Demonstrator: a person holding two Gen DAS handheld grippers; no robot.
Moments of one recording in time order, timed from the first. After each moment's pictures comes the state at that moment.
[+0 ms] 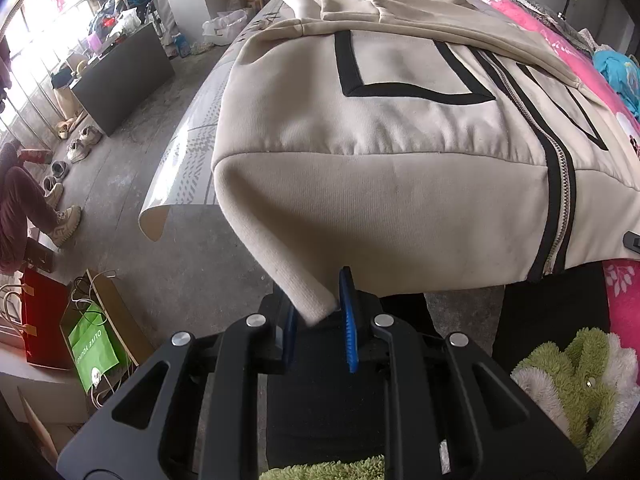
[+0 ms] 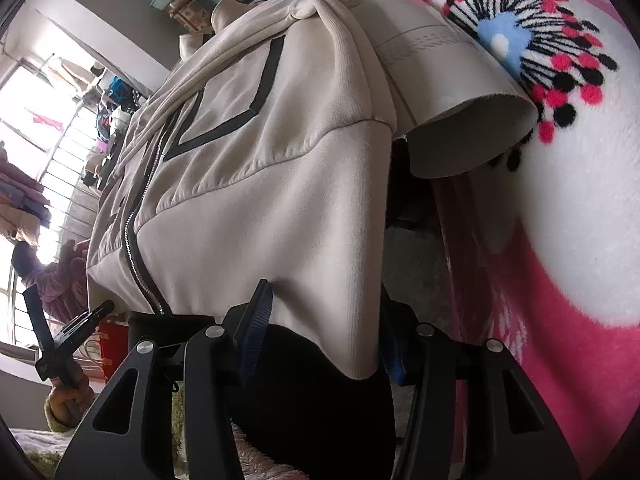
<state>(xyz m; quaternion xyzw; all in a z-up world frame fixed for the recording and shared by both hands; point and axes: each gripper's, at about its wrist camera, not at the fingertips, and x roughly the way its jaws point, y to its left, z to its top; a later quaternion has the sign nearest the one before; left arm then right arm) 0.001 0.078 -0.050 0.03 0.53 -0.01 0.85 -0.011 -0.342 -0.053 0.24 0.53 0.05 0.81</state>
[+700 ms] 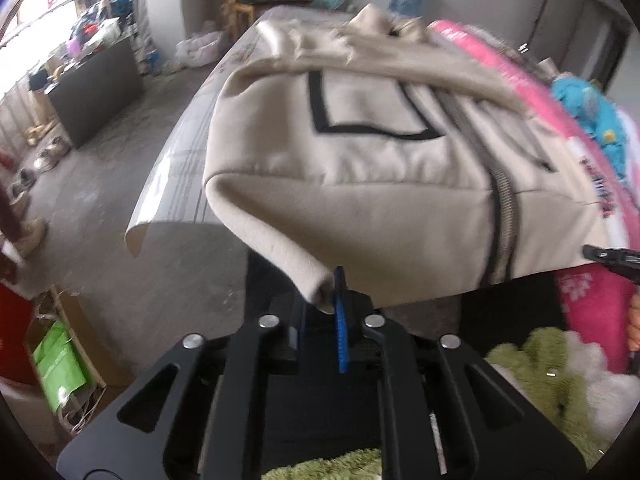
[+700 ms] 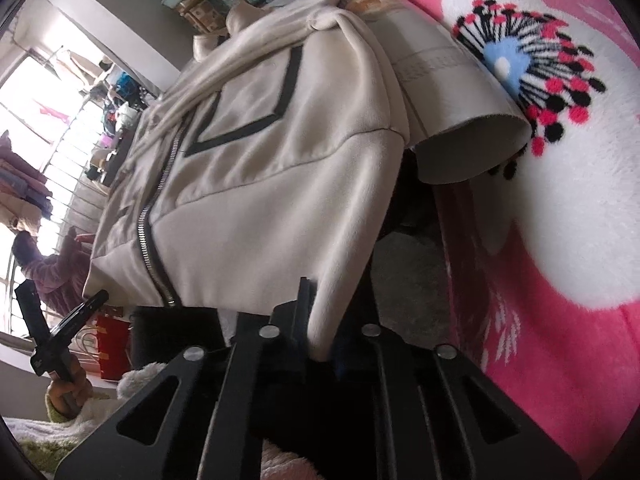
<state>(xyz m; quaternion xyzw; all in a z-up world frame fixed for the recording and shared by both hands) -0.017 0.091 -0.022 -0.03 0.47 -0.10 0.88 -0.022 -0.334 -0.032 0.22 0.51 0.07 0.82</state>
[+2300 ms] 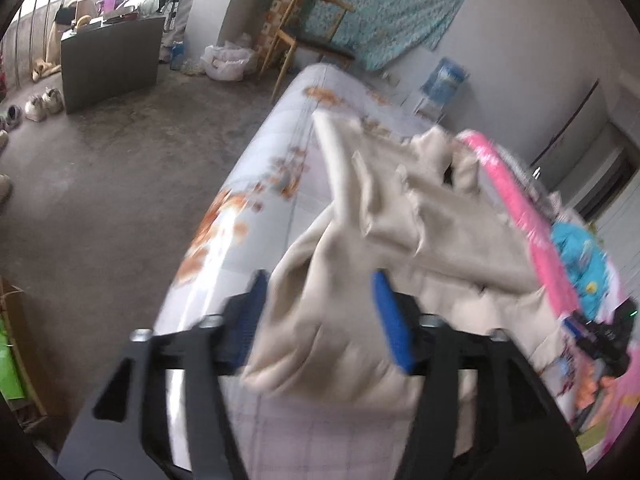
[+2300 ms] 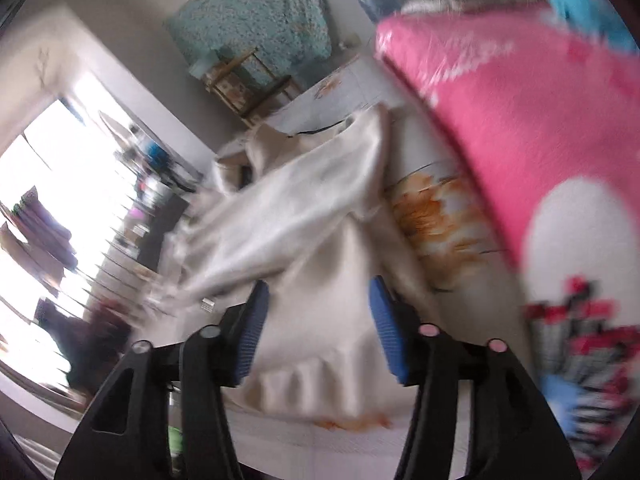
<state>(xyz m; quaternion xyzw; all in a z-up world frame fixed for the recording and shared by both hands) 0.142 0.165 0.001 -0.19 0.41 -0.06 0.89 0.115 -0.373 0.036 0.21 0.41 0.04 0.89</state>
